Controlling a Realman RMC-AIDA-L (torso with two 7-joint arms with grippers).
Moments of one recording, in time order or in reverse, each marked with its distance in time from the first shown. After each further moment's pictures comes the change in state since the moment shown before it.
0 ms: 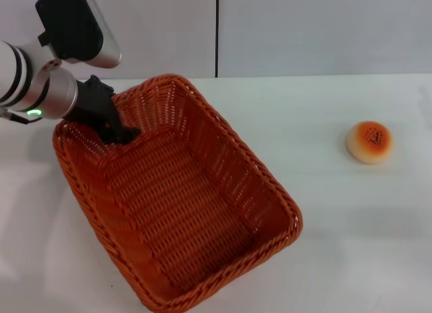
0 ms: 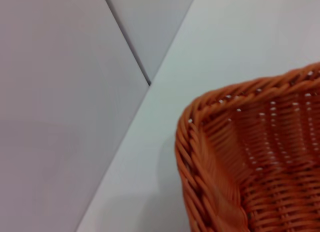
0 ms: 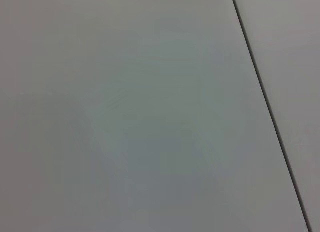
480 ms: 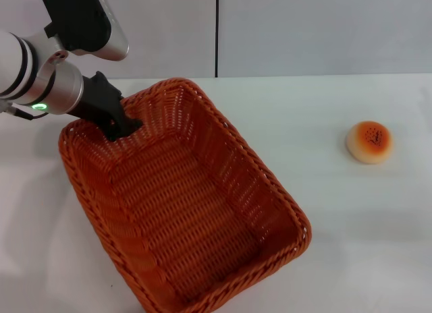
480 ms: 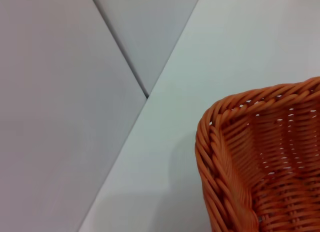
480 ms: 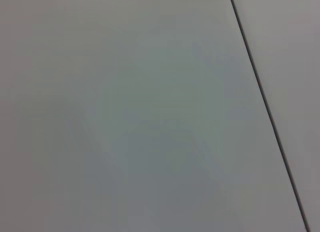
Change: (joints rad) left arm -0.021 0.000 0.012 0.031 0.011 0.043 -0.056; right arm -0.007 0.000 0.000 0.000 0.000 -0.013 0.000
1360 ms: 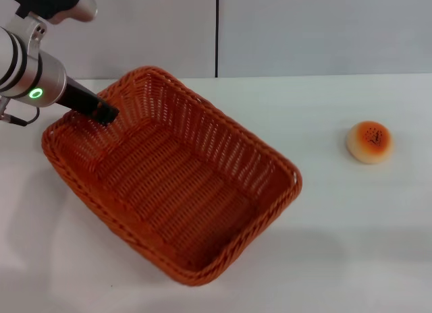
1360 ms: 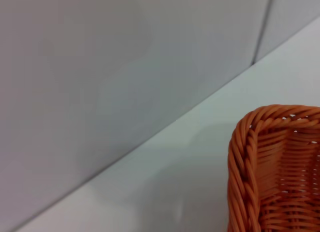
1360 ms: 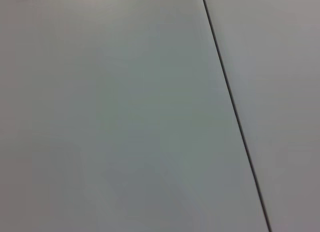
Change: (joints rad) left arm -0.034 -0.001 -0.035 -0.036 0.132 -0.009 -0.519; right arm -0.046 -0.004 0.041 -0.040 0.001 -0.101 0.010
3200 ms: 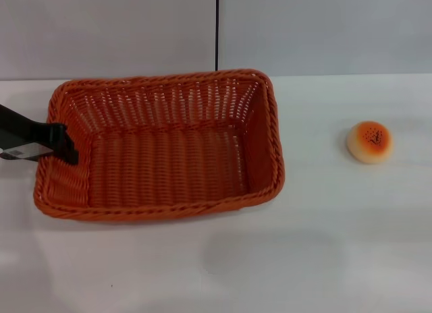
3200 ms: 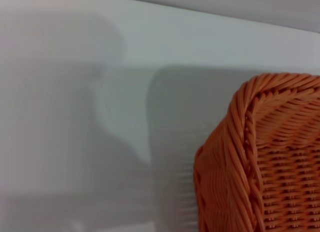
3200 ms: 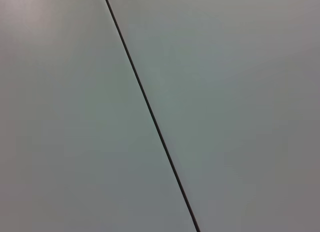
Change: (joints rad) left arm -0.037 0.001 -0.495 -0.036 -0.010 0.434 -0.279; right arm 0.052 -0.010 0.170 -0.065 0.001 0.095 0.225
